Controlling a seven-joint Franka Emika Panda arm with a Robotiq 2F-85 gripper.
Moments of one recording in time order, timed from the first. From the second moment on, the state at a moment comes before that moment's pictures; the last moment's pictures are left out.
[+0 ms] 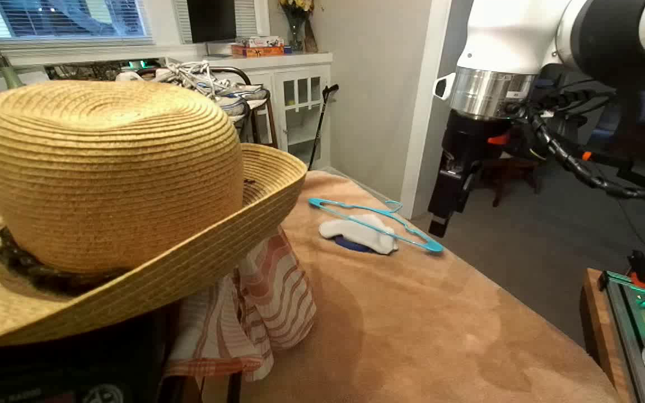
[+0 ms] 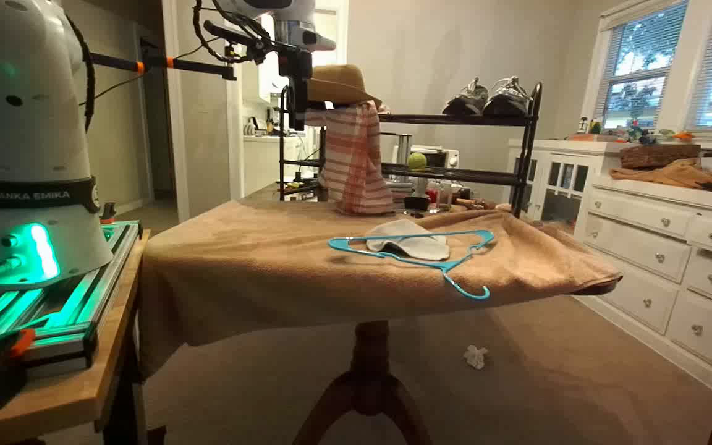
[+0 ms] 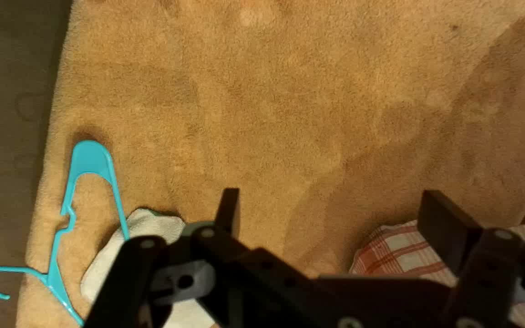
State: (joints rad) arm 0.07 -0.36 0.19 -2.54 0.11 2.26 0.29
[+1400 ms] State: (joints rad) arm 0.15 -0.12 0.23 -2.01 0.23 2.27 0.43
